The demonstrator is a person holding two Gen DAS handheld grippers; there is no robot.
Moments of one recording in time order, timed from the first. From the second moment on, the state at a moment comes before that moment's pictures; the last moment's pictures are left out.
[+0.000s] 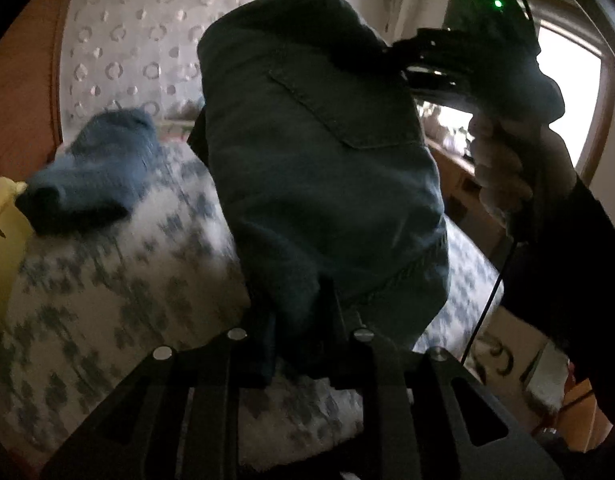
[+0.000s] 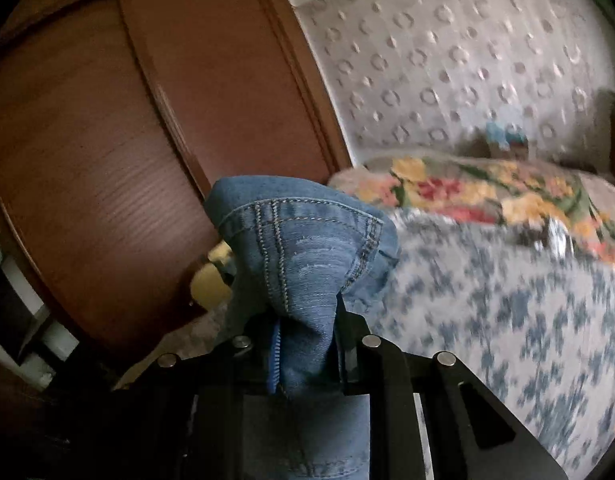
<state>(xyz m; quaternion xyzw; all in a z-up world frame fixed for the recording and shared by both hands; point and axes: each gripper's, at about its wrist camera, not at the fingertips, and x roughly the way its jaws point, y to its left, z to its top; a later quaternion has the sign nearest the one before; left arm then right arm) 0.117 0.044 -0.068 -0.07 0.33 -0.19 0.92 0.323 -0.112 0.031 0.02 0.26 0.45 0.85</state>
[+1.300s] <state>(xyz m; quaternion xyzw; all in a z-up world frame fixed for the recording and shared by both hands) 0.289 0.267 -0.066 -0.07 0.36 -0.02 0.93 0.480 0.061 -0.004 -0.03 0.27 0.39 0.88</state>
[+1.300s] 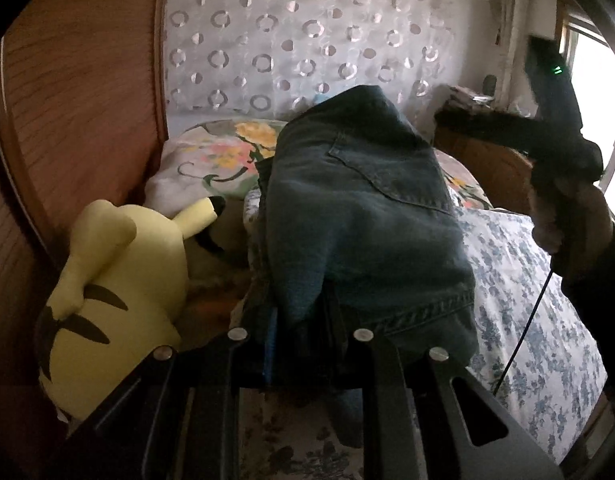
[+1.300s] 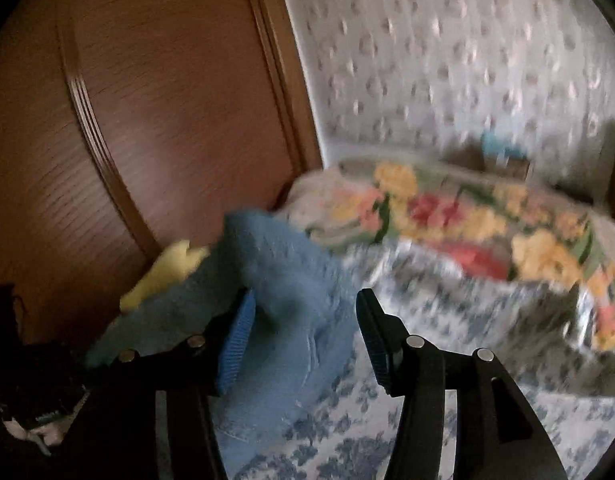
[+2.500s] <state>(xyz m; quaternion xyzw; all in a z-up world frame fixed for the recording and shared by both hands) 0.183 0.144 0.042 -0.01 0.27 -0.03 0.96 0.270 -0.088 -0.019 -0.04 0.22 0.39 0.90</state>
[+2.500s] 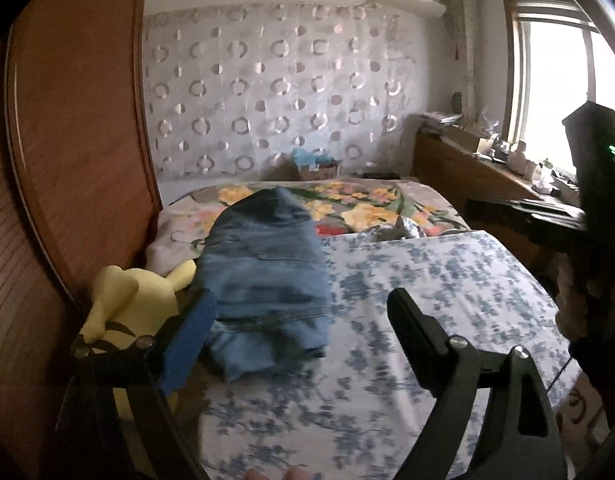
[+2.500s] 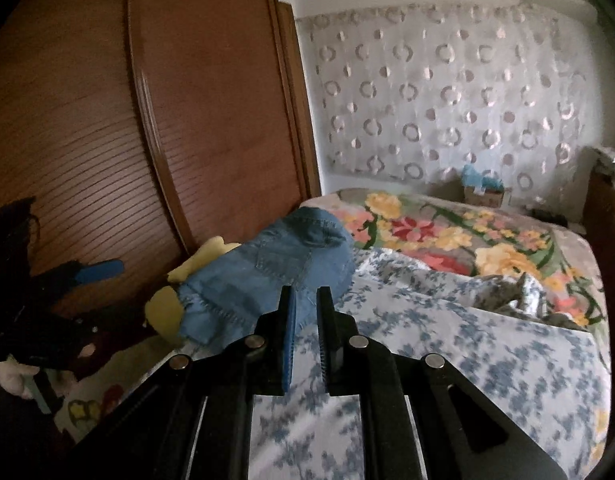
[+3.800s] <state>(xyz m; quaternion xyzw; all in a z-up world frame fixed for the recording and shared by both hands) 0.072 -0.024 0.091 0.00 0.20 -0.06 0.98 0.053 -0.198 -0.014 0.00 0.13 0.17 0.98</state>
